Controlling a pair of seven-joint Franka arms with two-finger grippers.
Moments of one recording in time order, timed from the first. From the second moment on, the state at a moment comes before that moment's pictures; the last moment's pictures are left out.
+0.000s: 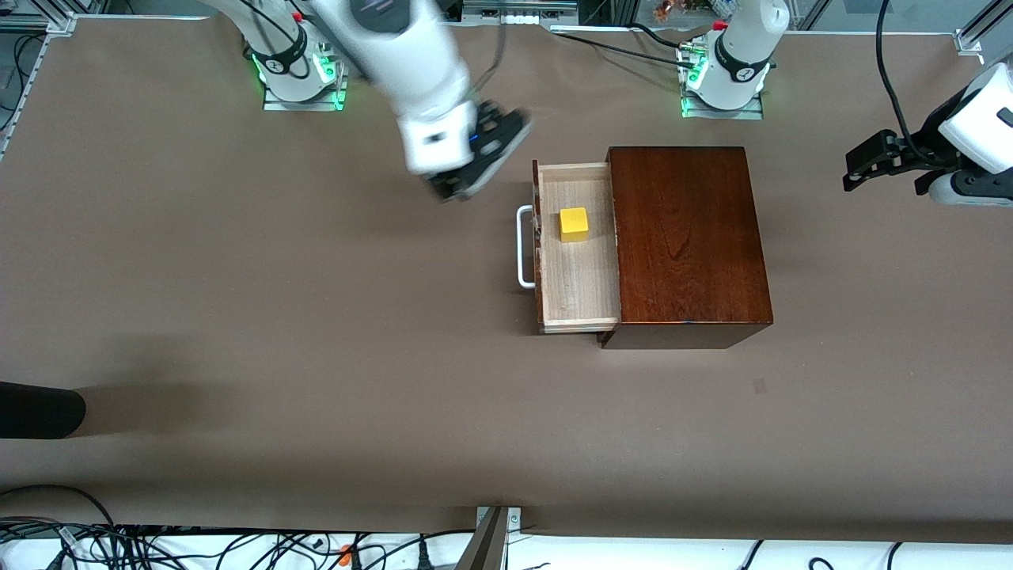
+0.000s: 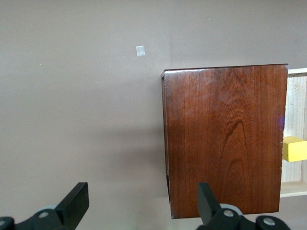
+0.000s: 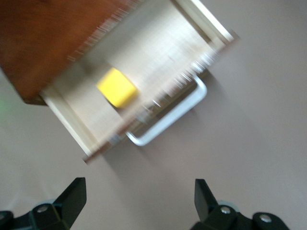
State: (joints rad) left arm -0.02 0.02 -0.03 -1.53 -0.01 1.48 -0.02; right arm 0.48 0.30 0.41 -1.58 0.01 2.05 -0.10
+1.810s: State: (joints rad) left arm -0.04 0.01 -0.02 -1.51 -0.01 1.47 -0.02; right arm 0.62 0.72 0.39 -1.51 -0.23 2.57 -0.47
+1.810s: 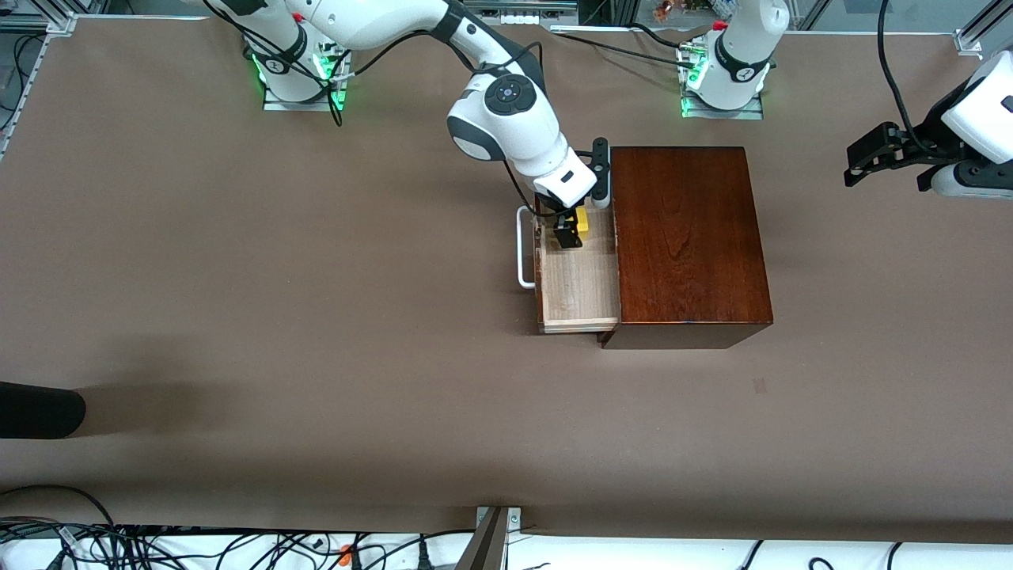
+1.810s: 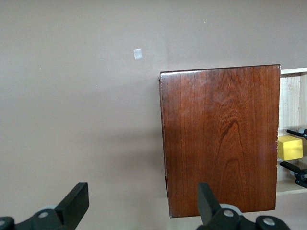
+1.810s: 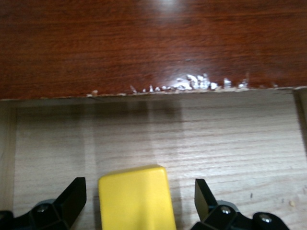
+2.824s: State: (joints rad) left arm -0.04 0.01 -0.02 -1.51 -0.01 1.45 -0.02; right arm 0.62 0.57 0.39 -1.45 -0.11 2.29 -0.39
